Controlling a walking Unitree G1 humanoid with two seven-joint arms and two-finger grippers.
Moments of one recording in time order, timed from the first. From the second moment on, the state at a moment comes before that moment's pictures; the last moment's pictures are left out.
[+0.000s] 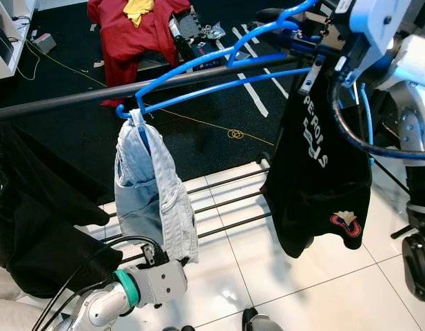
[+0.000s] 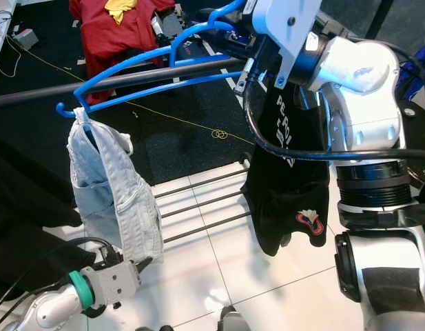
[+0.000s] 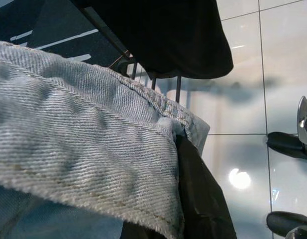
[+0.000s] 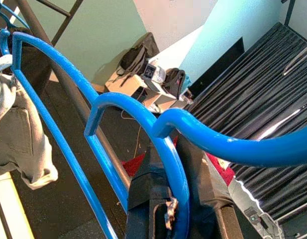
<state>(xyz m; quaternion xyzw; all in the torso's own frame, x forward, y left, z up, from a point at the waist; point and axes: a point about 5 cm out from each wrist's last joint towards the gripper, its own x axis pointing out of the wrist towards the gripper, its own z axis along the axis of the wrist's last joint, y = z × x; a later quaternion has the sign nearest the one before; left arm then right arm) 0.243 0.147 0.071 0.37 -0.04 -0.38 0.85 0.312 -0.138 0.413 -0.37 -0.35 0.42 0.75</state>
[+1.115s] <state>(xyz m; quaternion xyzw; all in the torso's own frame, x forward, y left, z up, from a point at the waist) 0.223 0.145 0.157 0.33 -0.06 -0.44 0.83 0.377 -0.129 0.273 -0.12 -0.21 0.15 0.96</state>
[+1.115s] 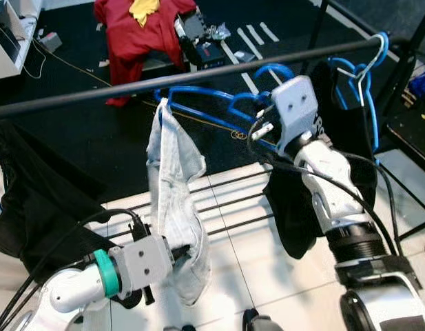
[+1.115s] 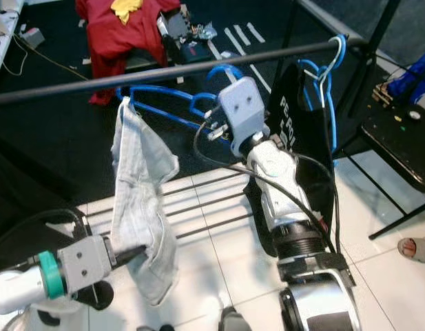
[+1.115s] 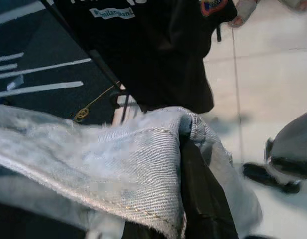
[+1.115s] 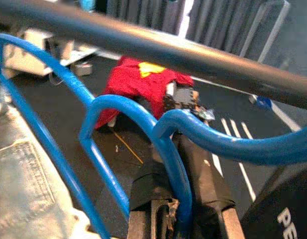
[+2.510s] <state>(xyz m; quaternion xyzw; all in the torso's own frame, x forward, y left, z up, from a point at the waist) 0.255 0.071 0.135 0.40 -0.17 -0.45 0.78 0.330 -0.118 0.413 -0.17 -0.44 0.30 0.83</state>
